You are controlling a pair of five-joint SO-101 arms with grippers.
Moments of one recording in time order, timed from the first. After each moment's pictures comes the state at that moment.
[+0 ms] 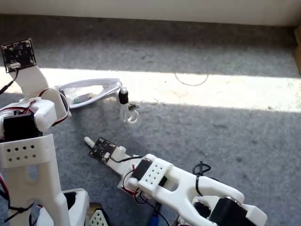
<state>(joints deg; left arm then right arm) -16.7 -39.9 20.9 77.5 14.3 -60.0 -18.2 57.5 42.7 7.9</state>
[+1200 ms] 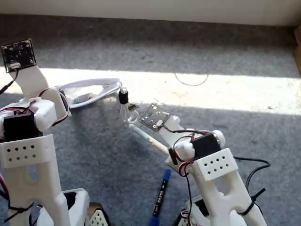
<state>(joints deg) -16.7 -39.9 20.9 77.5 14.3 -23.9 -46.8 46.0 83.6 34.9</state>
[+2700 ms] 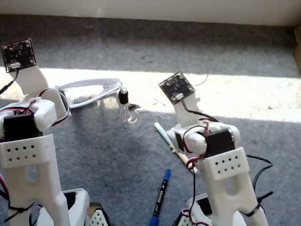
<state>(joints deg) -16.7 -39.9 20.9 77.4 14.3 -20.9 -45.5 35.1 76.3 20.3</state>
